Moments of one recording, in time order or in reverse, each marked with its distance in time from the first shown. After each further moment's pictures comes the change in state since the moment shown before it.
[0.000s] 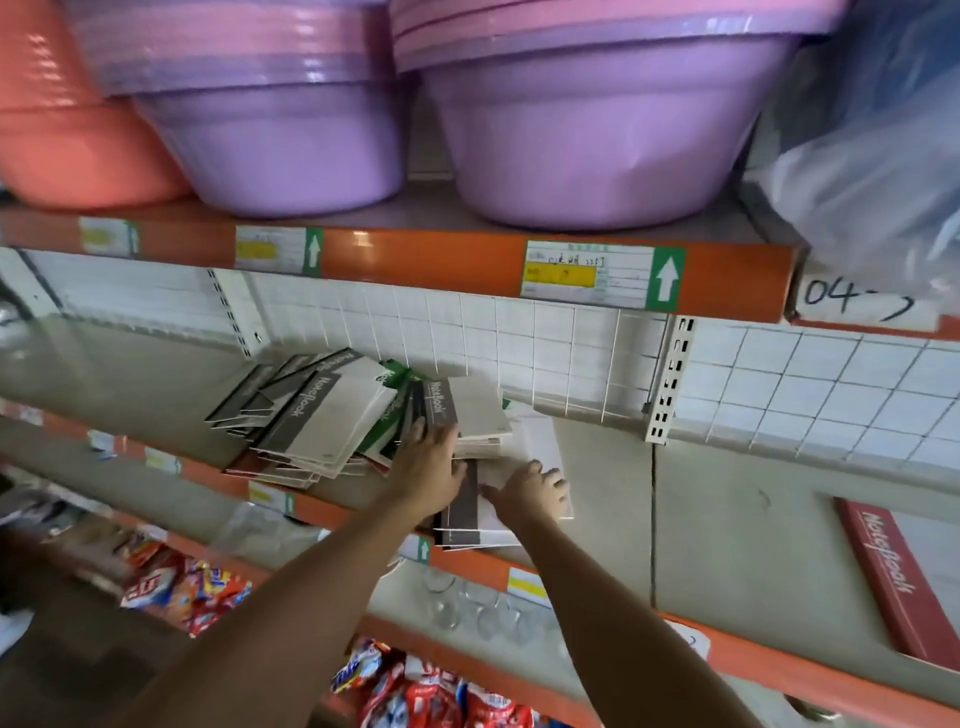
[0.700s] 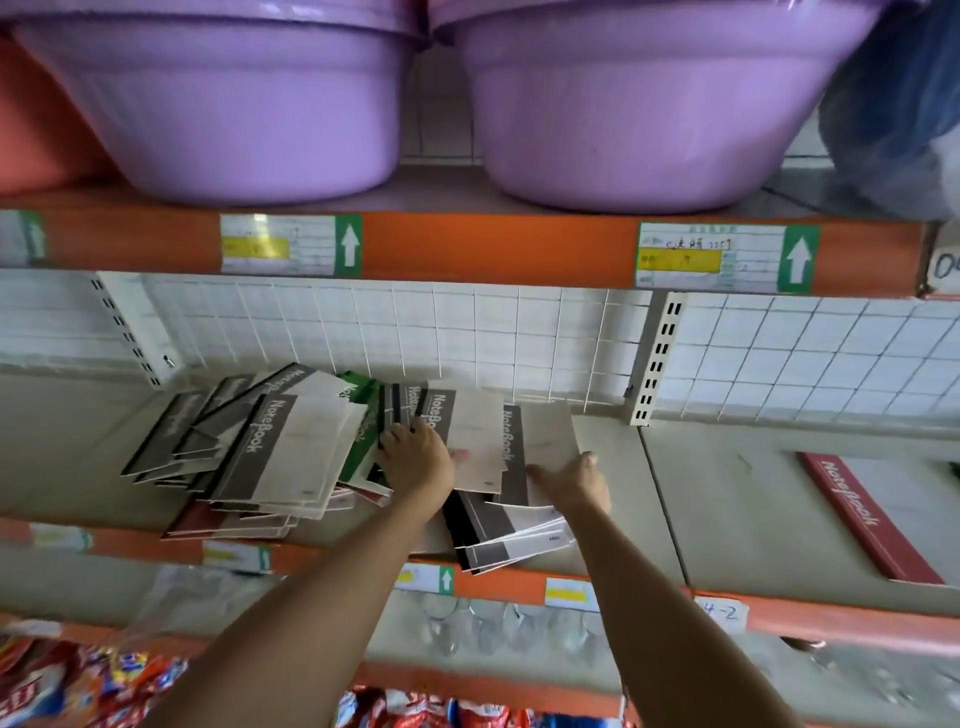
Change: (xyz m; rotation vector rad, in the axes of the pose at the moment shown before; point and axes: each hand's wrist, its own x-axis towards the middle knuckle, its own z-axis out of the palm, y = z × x) left_hand 0.059 -0.024 0.016 -0.134 -0.071 -0.333; right_hand 0.033 0.012 -0.003 0.333 0.193 0.299
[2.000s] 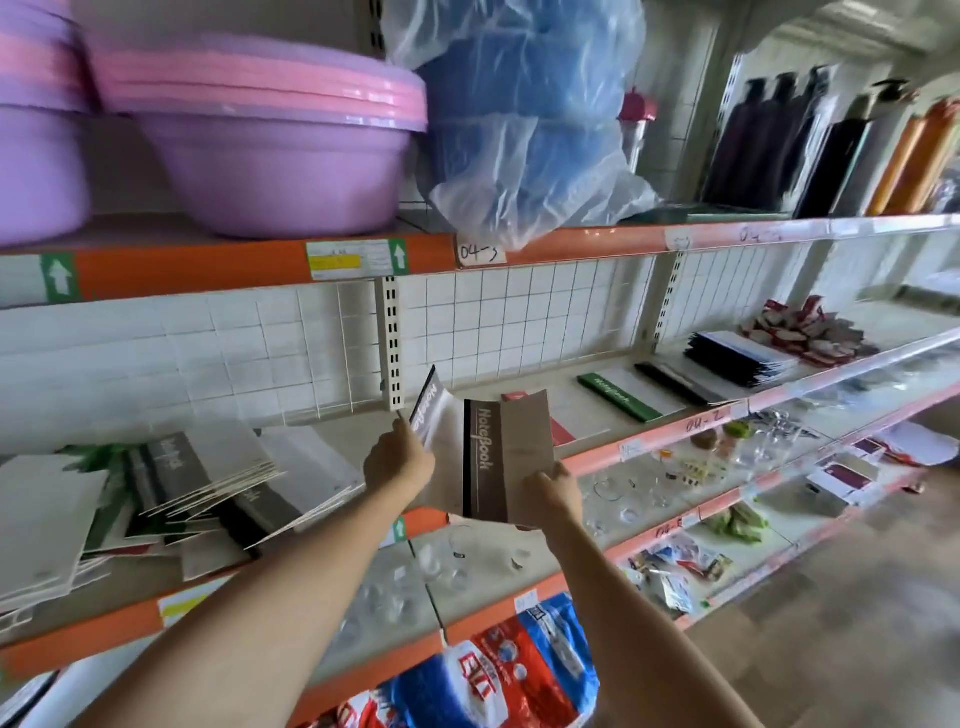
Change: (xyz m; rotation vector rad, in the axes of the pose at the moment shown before) left_hand -0.196 0.144 -0.019 -0.283 -0.198 0.553; right_hand -0.158 0.179 -0.180 0.624 0.434 0.174
